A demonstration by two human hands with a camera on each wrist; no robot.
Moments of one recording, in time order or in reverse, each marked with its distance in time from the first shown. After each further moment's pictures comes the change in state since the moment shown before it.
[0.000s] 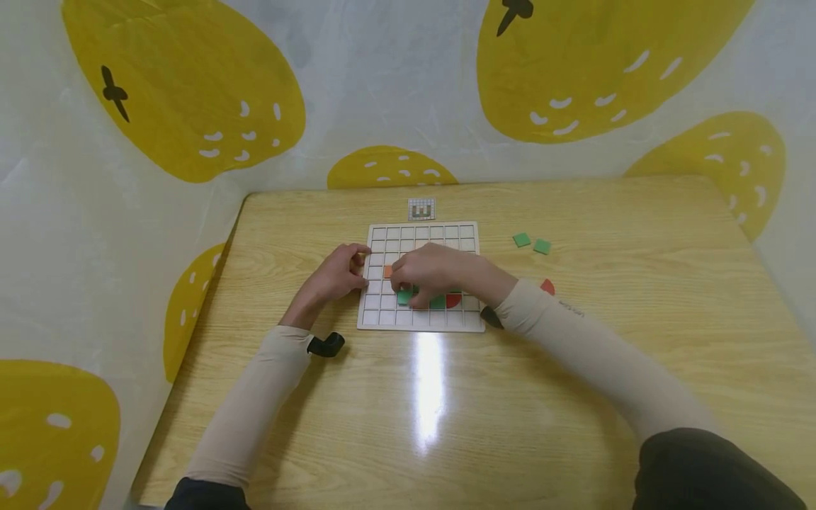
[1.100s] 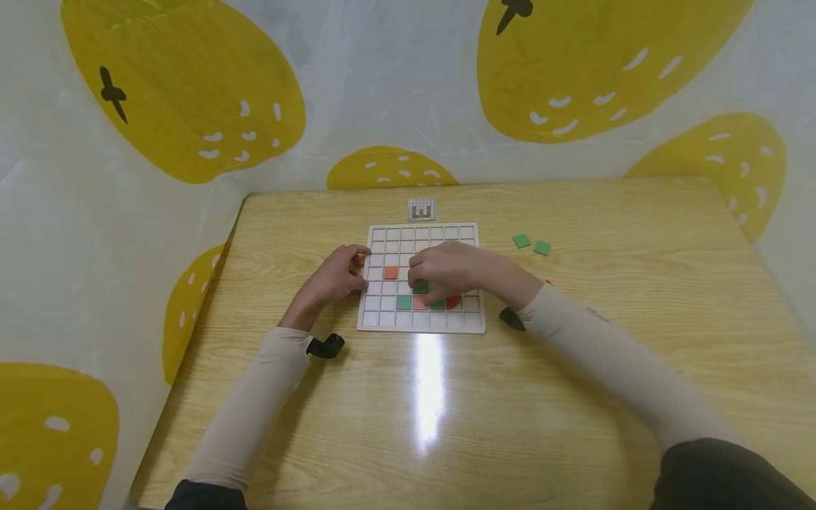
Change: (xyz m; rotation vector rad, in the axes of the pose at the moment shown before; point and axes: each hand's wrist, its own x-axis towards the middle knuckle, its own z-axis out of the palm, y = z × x) left_hand 0.000 0.001 0.002 -0.010 0.008 0.005; right_hand -0.029 0.014 0.007 -0.055 0.116 -0.028
